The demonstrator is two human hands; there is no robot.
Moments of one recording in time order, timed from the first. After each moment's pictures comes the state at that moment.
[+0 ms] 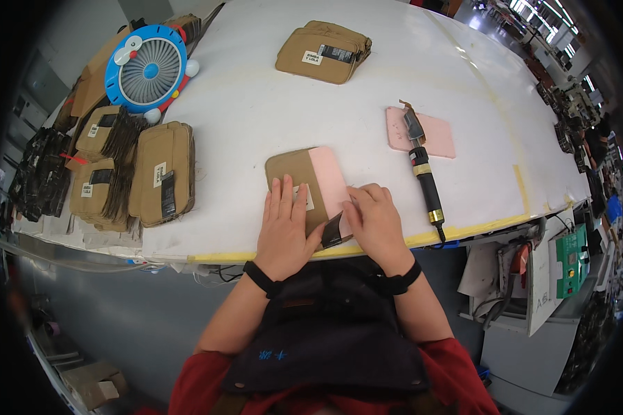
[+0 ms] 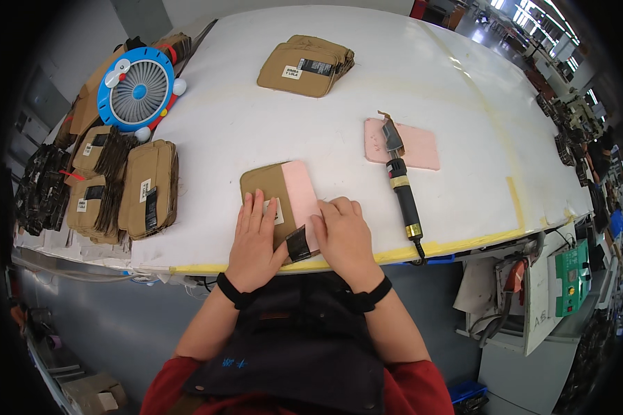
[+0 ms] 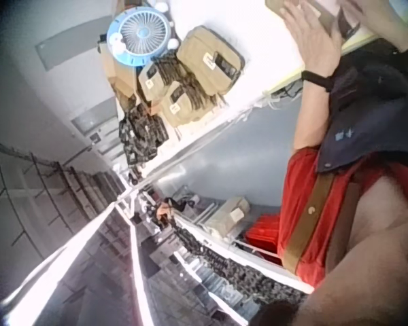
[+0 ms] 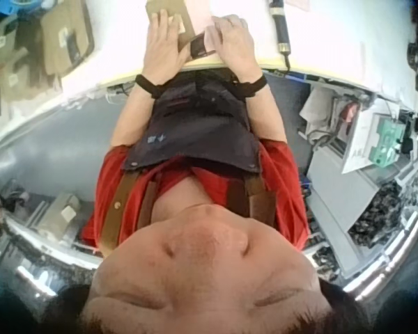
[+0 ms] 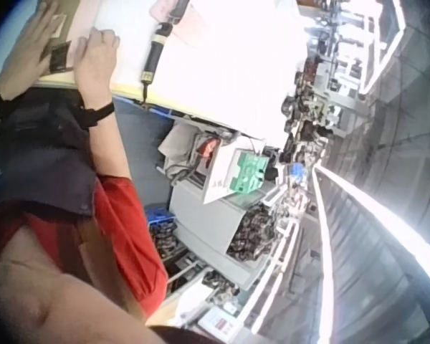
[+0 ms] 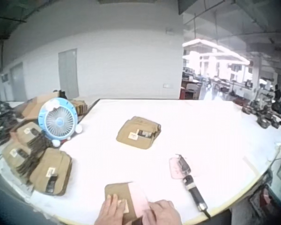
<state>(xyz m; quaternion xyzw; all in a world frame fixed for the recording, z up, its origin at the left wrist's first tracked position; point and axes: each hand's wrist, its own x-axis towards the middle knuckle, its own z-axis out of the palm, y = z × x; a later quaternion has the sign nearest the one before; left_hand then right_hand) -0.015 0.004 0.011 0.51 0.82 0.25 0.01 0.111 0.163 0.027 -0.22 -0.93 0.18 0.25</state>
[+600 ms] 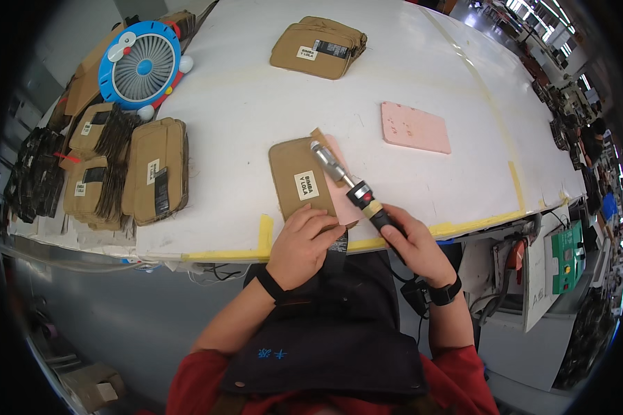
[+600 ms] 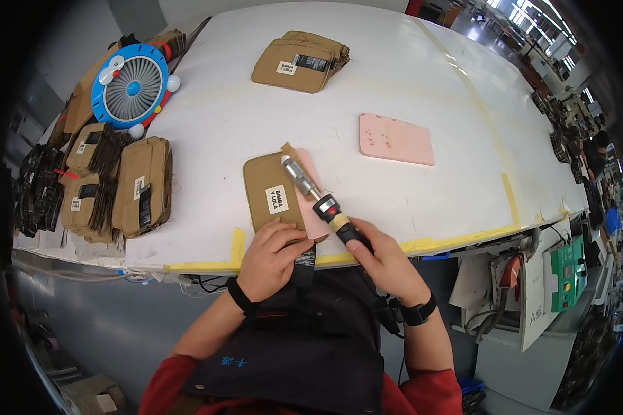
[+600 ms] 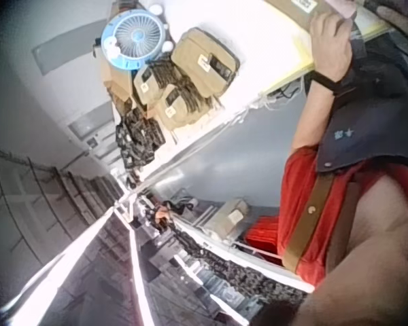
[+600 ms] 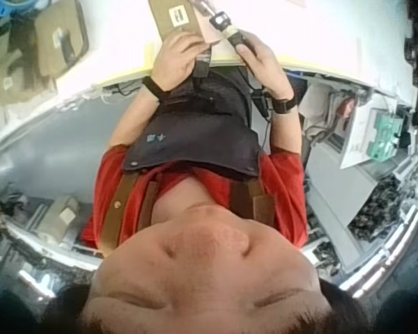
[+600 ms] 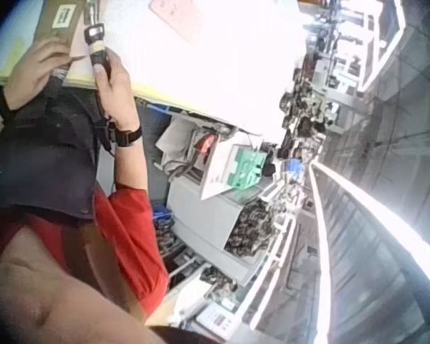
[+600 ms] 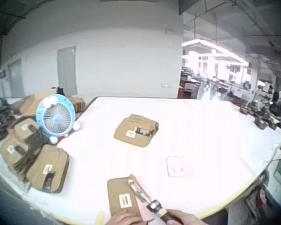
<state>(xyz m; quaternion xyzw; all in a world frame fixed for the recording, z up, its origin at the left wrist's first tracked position) 0.009 0.006 0.011 0.63 0.67 0.39 -0.02 0.190 0.184 0.058 -0.21 -0.82 0.52 0.11</state>
